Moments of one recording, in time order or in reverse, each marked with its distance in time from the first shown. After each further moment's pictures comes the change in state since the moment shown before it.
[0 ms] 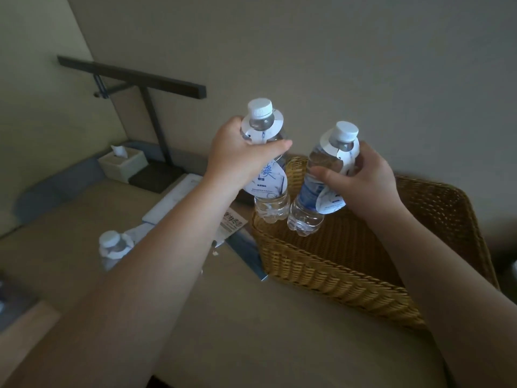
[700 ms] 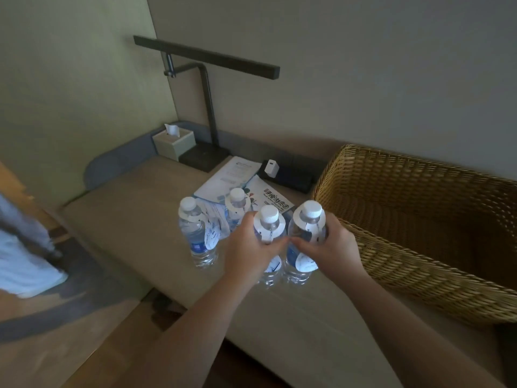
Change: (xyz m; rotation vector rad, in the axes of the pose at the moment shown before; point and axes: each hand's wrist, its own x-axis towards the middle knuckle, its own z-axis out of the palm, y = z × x) left_hand -0.123 -0.167 -0.074 0.197 0.042 -0.117; right_hand -0.128 0.013 0.147 -0.115 -0.231 0.018
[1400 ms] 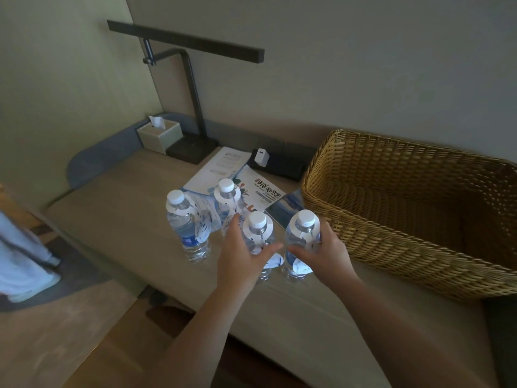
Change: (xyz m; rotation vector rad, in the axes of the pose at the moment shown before) left_hand -0.019 -0.031 0.013 0.029 -0.003 0.010; right_hand -0.016 0.041 0.017 0.062 -0.115 0.191
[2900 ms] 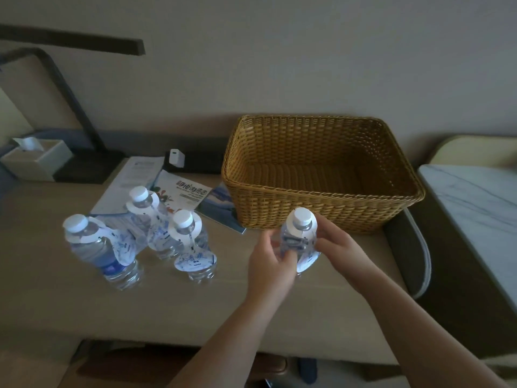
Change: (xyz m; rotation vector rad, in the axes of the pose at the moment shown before) left_hand -0.066 0.058 0.096 -0.285 -0.465 -0.068; right_hand -0.095 0.038 -0.089 0.396 0.084 0.170
